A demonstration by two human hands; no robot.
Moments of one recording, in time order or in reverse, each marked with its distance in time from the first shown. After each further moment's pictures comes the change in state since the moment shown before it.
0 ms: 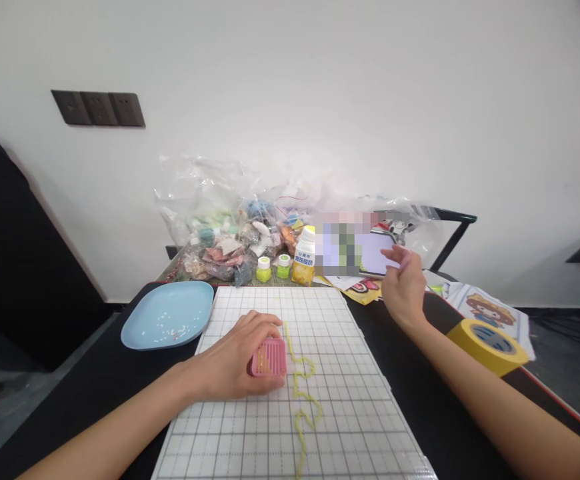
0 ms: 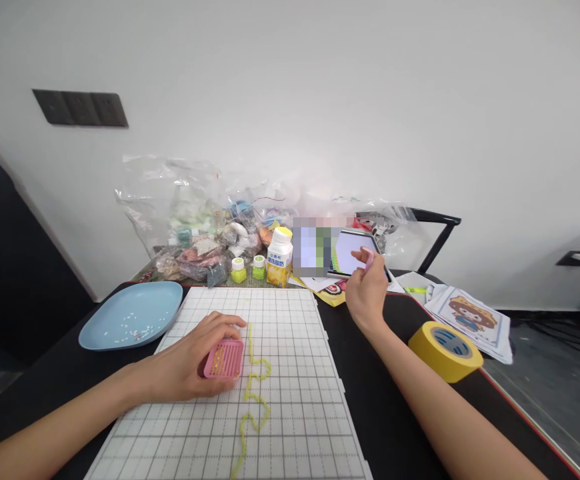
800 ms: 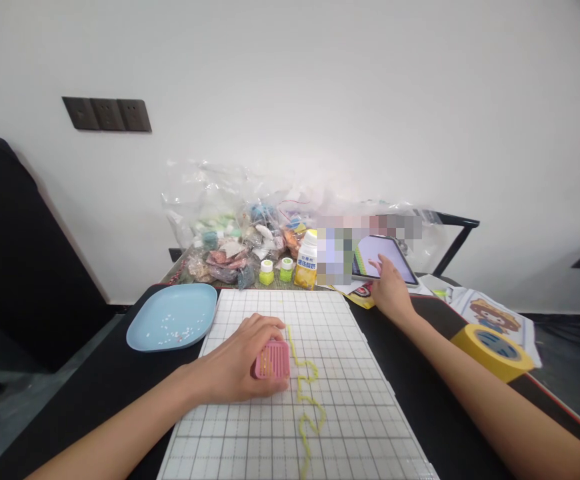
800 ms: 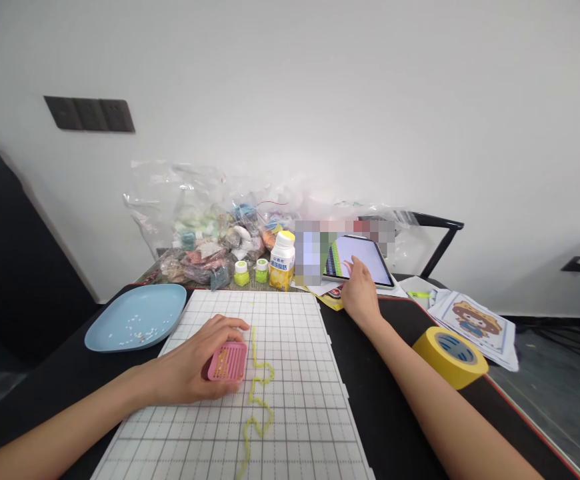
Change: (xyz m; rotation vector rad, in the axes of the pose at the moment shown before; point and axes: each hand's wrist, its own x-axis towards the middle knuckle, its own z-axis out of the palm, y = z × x) left_hand 0.000 -0.003 0.001 -0.018 0.028 -0.008; right_hand 0.003 0.002 0.015 -0.007 -0.176 0.008
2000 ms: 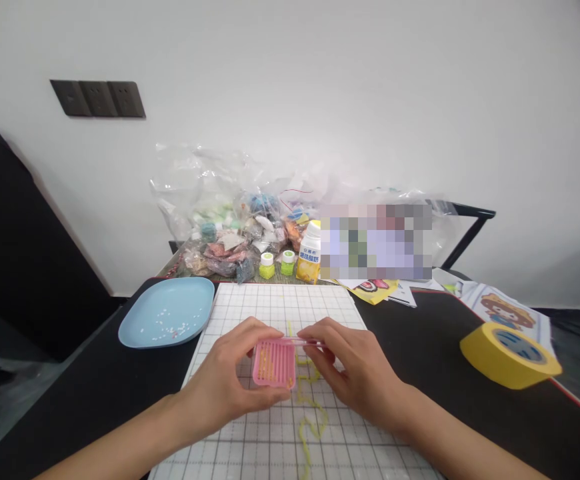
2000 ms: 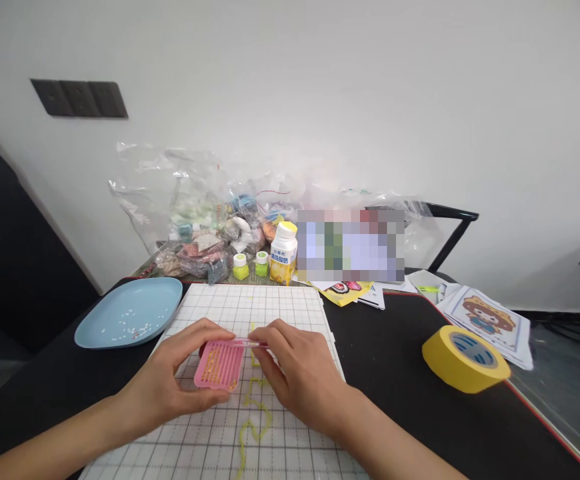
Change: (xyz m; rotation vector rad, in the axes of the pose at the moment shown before) left_hand -0.011 0.029 0.010 -0.253 0.293 -0.217; right_hand -0.104 -0.125 -0.046 0.365 -0.234 -0.697
